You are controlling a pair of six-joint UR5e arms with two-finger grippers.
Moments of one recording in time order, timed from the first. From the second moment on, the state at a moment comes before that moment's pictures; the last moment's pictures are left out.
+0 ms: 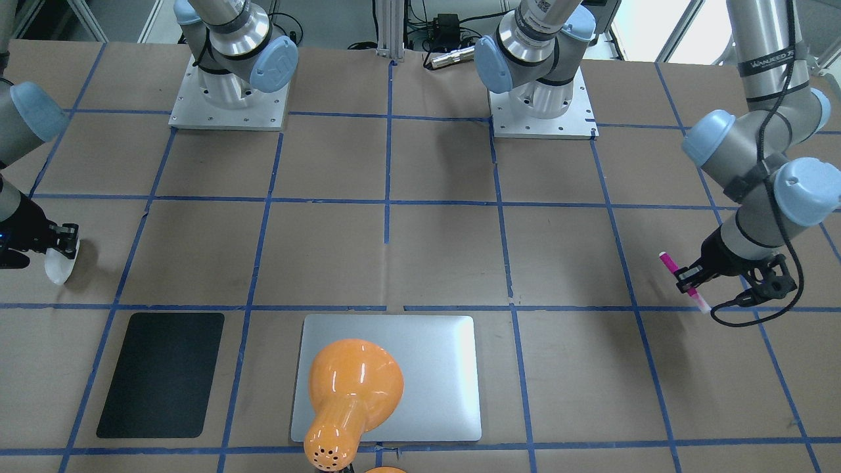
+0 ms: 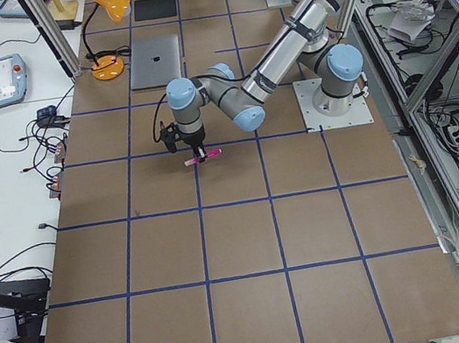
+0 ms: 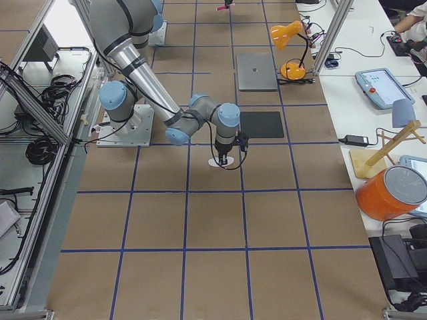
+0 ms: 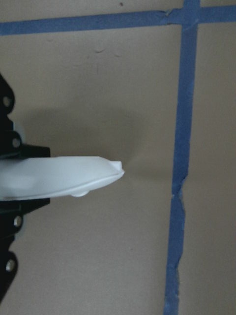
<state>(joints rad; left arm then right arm) -1.08 -1.89 -1.91 -0.88 1.65 0.12 0.91 -1.27 2.05 -2.34 -1.65 -0.73</state>
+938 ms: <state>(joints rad) -1.56 -1.87 -1.91 -0.87 1.62 -0.86 1.32 -1.12 1.62 -2.02 -1.66 -0.23</state>
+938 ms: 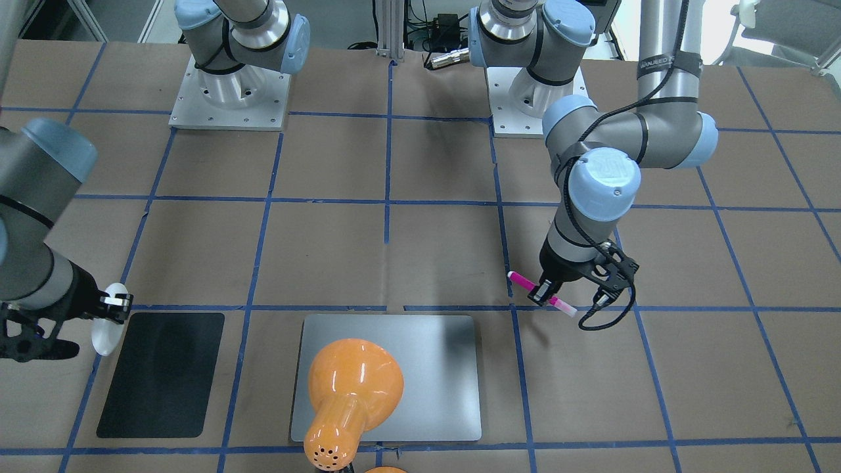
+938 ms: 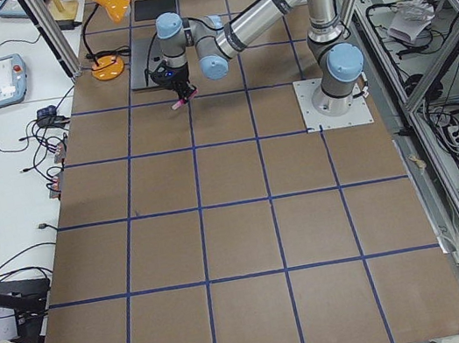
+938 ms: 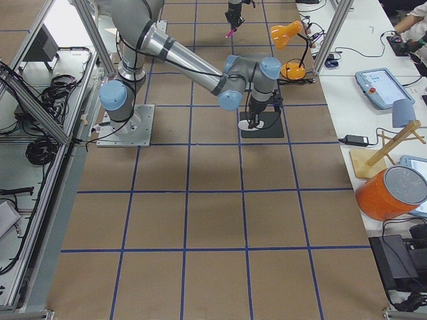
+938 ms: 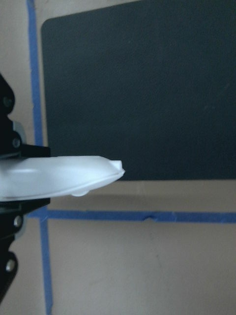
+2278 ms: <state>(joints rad) -1.97 -1.94 -1.89 -0.83 1.52 -1.64 1.37 -1.01 1.56 -2.06 -1.64 -0.17</state>
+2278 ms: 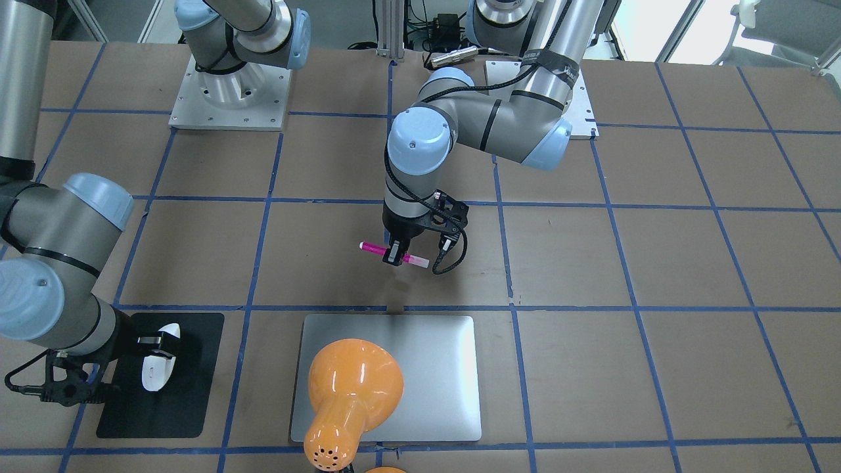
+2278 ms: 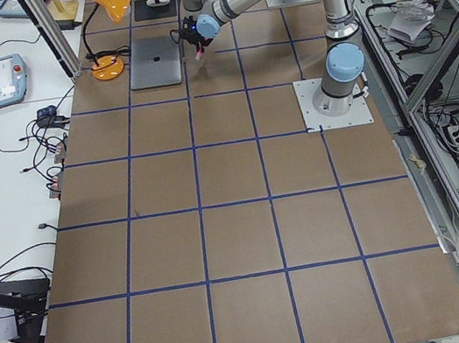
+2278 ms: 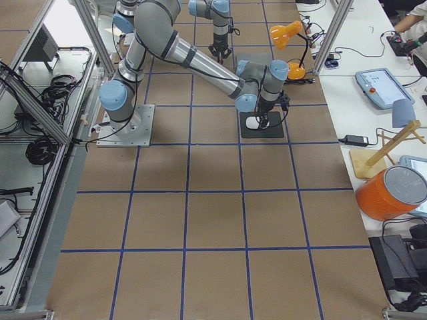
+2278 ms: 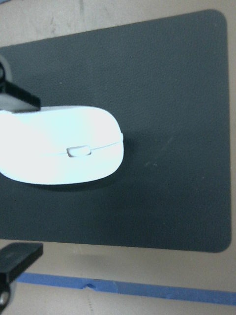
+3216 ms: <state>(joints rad) -1.98 -2.02 -1.88 -0.75 1.52 -1.79 1.47 -1.24 1.34 -1.65 -1.60 -0.17</state>
